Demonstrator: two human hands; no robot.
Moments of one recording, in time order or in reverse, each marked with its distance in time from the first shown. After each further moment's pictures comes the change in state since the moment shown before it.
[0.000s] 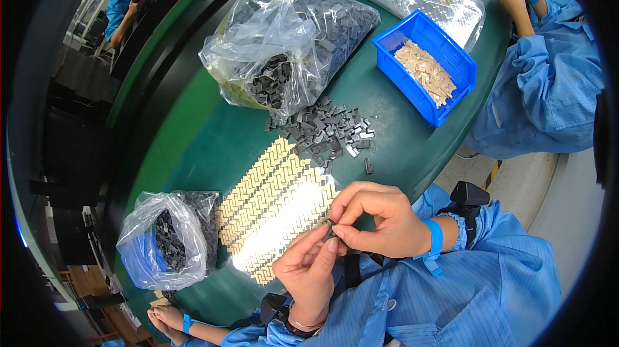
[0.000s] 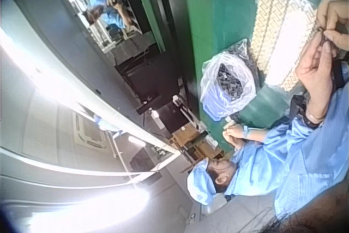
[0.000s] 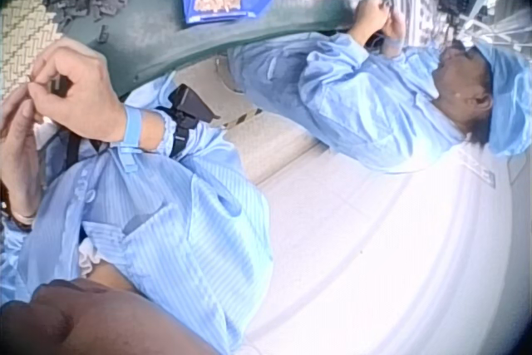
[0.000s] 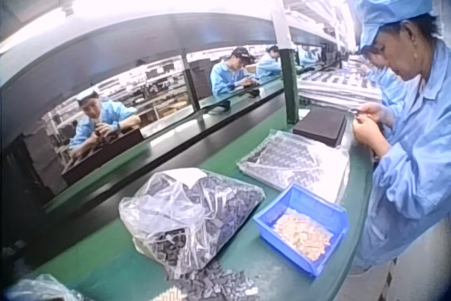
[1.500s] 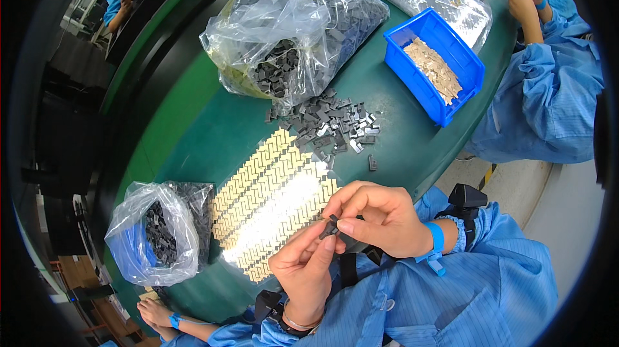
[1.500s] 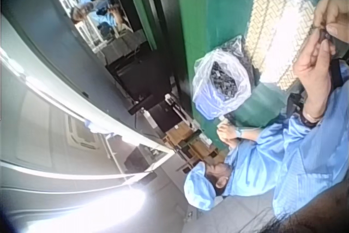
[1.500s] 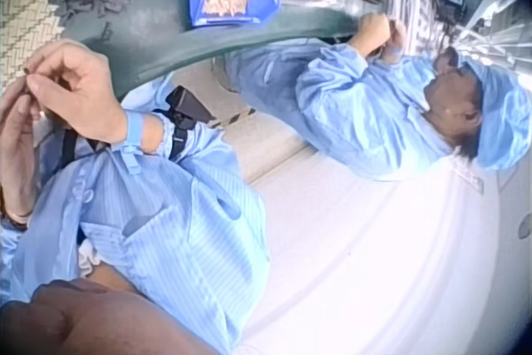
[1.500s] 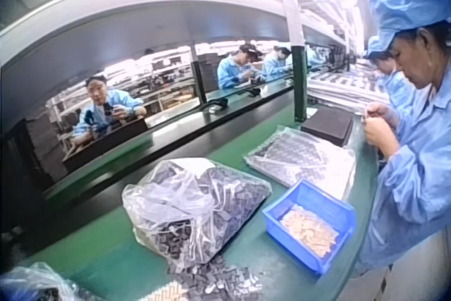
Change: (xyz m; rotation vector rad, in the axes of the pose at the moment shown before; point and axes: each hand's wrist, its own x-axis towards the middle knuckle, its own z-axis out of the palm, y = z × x) left_hand 0.000 -0.005 -0.007 -0.097 0.029 -0.044; right_hand -0.009 0.007 0.010 0.619 -0.011 0.271
